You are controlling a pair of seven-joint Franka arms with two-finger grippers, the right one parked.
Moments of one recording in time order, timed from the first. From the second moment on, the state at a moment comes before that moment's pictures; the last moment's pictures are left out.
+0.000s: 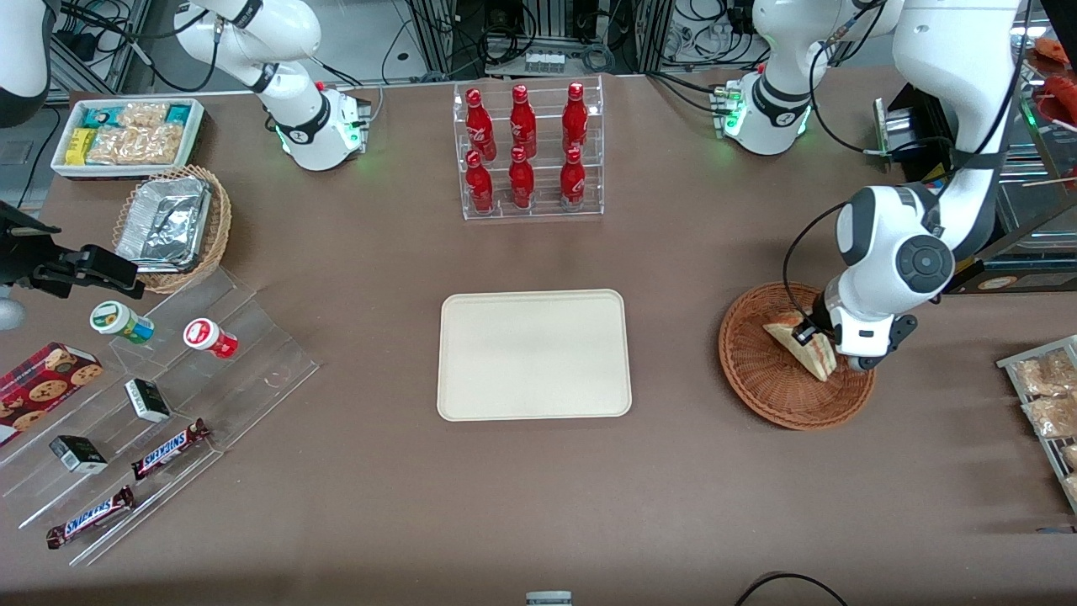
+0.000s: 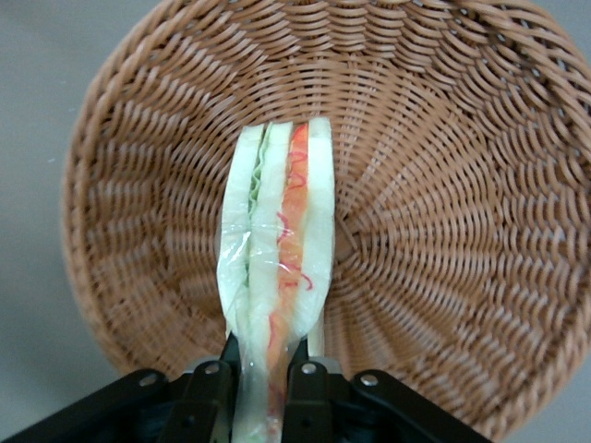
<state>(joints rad) -0.04 0.23 -0.05 -2.15 0.01 2.25 -0.77</state>
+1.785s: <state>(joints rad) -0.56 0.53 -0.08 -1.59 -0.03 1.91 -0.59</state>
